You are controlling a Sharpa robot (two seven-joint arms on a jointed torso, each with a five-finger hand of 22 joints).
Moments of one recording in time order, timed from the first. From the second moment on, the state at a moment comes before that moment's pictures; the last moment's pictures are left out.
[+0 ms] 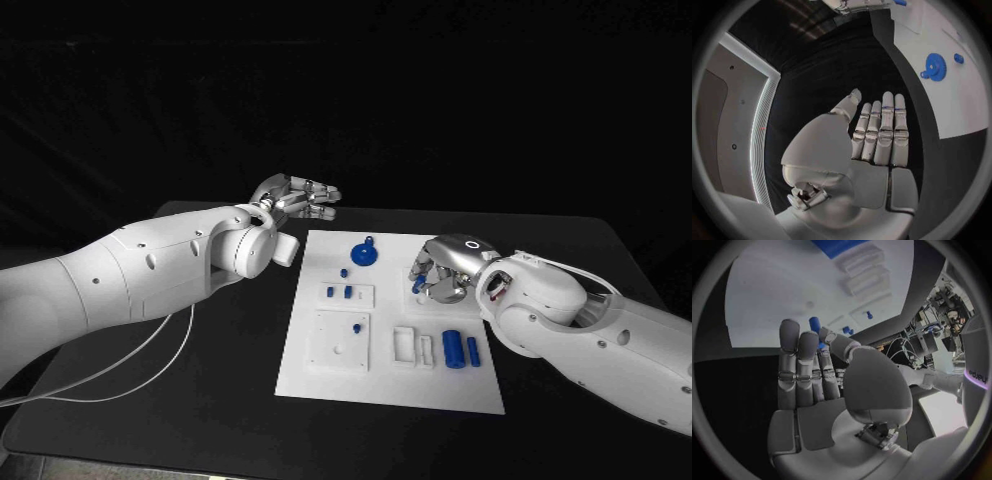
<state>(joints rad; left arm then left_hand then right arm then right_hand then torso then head) 1.33 -0.65 -0.10 1.19 -0.15 -0.32 0.24 1.34 0.00 0.16 -0.13 0.12 1.07 0.14 0.06 0.06 1.10 0.13 0.06 0.06 1.25 0.08 0.10 0.10 0.05 1.06 0.06 0.07 0.31 0.98 -0.76 0.26 1.57 -1.84 -0.14 -0.24 1.30 -0.13 0.67 -0.21 0.05 1.27 0.08 0.06 0.07 1.30 0.06 0.06 0.06 1.44 -0.05 0.87 0.54 0.11 1.47 -0.08 0.50 0.86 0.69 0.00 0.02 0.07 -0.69</state>
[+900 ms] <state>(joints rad) 1.32 -0.61 -0.10 1.14 -0.15 -0.32 0.24 1.34 0.00 0.16 -0.13 0.12 1.07 0.14 0.06 0.06 1.10 0.13 0.06 0.06 1.25 0.08 0.10 0.10 0.05 1.07 0.07 0.07 0.30 0.98 -0.58 0.17 1.65 -1.85 -0.15 -0.22 1.30 -0.12 0.68 -0.22 0.05 1.27 0.08 0.06 0.07 1.30 0.06 0.05 0.06 1.44 -0.05 0.86 0.54 0.12 1.46 -0.08 0.49 0.87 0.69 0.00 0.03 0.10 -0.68</state>
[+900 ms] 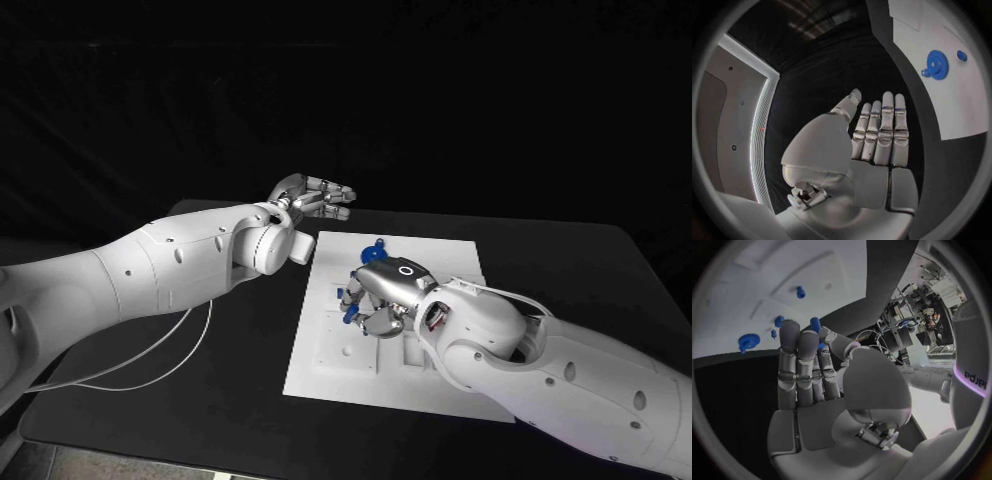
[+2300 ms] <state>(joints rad) 1.32 -0.60 -0.10 1.13 -0.14 -0.31 0.24 1.34 0.00 0.16 -0.14 0.12 1.07 0.13 0.06 0.06 1.10 0.13 0.06 0.06 1.25 0.08 0.10 0.10 0.05 1.07 0.07 0.07 0.30 0.96 -0.56 0.09 1.61 -1.91 -0.13 -0.21 1.28 -0.12 0.68 -0.23 0.05 1.27 0.08 0.06 0.07 1.31 0.06 0.06 0.06 1.44 -0.06 0.86 0.54 0.12 1.47 -0.08 0.48 0.89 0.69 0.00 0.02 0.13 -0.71</state>
